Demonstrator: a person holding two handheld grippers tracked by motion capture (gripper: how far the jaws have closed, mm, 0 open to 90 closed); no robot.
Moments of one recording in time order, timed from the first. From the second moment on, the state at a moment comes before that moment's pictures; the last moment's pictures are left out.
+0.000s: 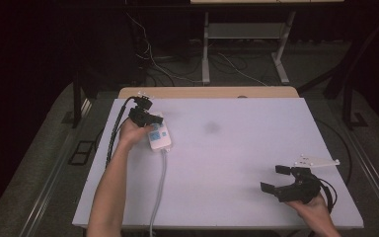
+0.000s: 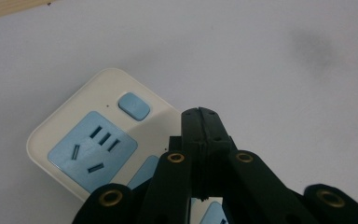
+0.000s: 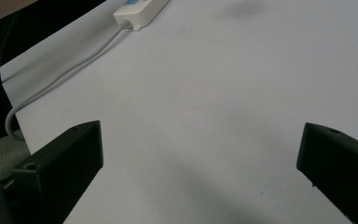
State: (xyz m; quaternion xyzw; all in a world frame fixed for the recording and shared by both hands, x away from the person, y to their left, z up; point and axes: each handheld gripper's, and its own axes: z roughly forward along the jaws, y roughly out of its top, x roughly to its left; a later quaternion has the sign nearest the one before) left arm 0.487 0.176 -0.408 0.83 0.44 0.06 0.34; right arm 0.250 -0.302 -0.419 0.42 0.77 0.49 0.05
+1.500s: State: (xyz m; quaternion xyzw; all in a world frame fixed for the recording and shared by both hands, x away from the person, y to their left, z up) left arm 0.492 0.183 -0.404 0.80 0.48 0.05 0.36; right arm 0.252 -0.304 -0.420 0.42 0.76 0.49 0.05
